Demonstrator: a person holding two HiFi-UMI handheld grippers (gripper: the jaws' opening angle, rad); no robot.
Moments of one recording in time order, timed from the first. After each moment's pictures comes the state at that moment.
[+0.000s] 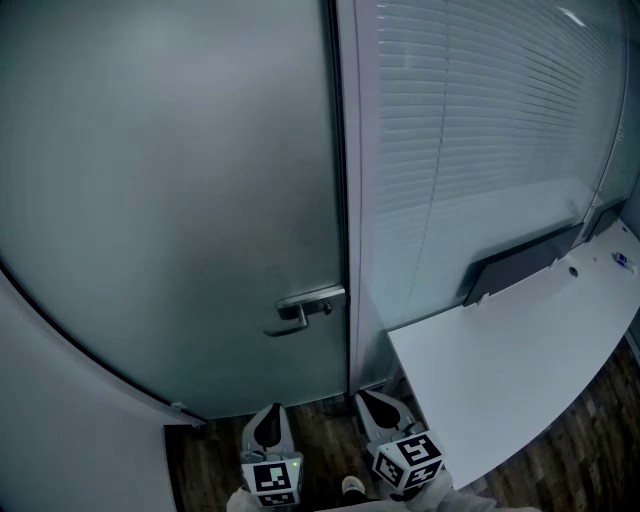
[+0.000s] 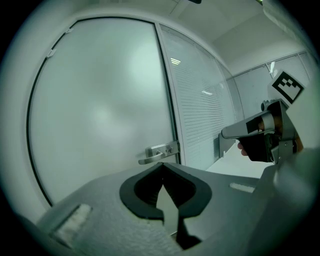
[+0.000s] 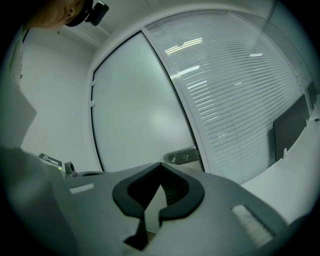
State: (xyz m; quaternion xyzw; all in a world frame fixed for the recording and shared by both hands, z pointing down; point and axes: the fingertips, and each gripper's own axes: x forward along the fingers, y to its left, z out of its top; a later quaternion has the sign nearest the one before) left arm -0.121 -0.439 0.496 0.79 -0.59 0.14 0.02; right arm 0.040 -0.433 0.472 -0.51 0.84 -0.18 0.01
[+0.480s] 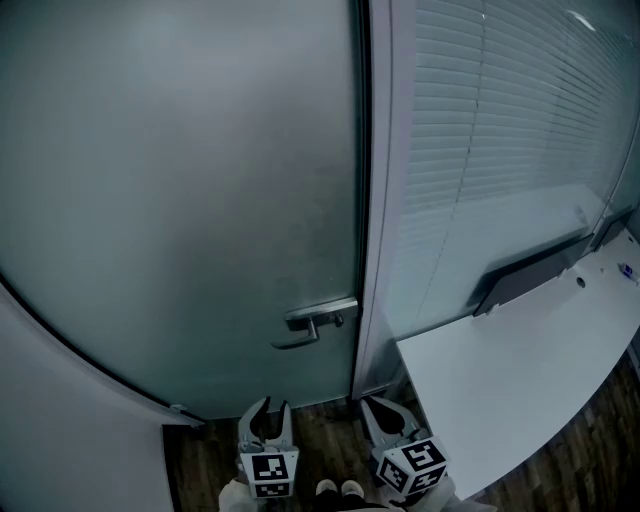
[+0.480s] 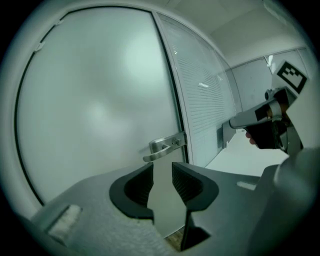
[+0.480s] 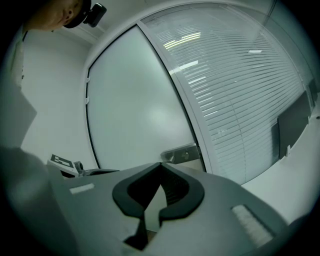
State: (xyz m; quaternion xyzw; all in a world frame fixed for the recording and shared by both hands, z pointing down) left arm -0.138 -0.496 0.524 0.80 -0.57 0.19 0.02; right arm 0.033 -0.469 0.487 -0.51 0.83 -0.20 0.00
